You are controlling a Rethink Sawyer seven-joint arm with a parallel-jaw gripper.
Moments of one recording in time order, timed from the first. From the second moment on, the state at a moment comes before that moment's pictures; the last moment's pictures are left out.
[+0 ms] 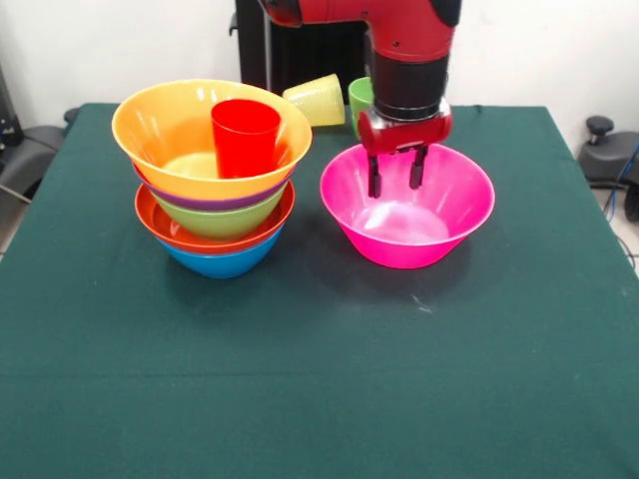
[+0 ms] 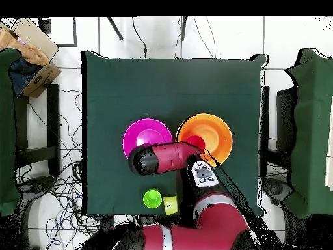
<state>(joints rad) -0.26 -0.54 0.17 1.81 -0.35 0.31 1.60</state>
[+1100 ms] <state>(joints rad) -0.08 -0.63 0.11 1.68 -0.19 0.62 1.60</state>
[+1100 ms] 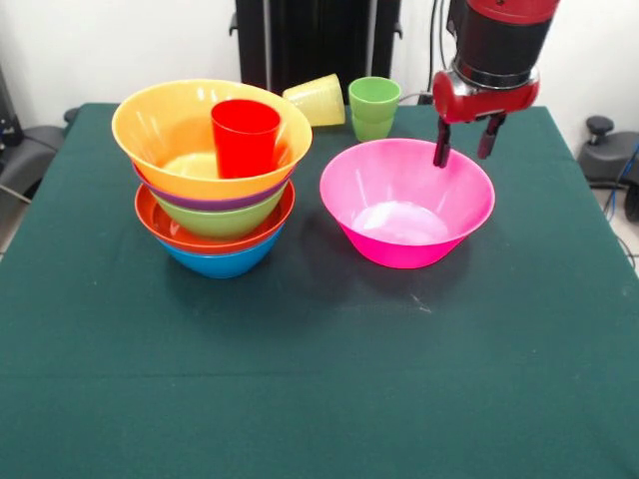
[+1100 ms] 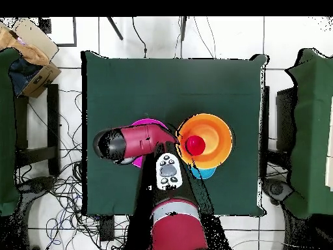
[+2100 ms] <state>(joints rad) 0.04 -0.59 0.05 1.65 -0.18 0.62 1.72</state>
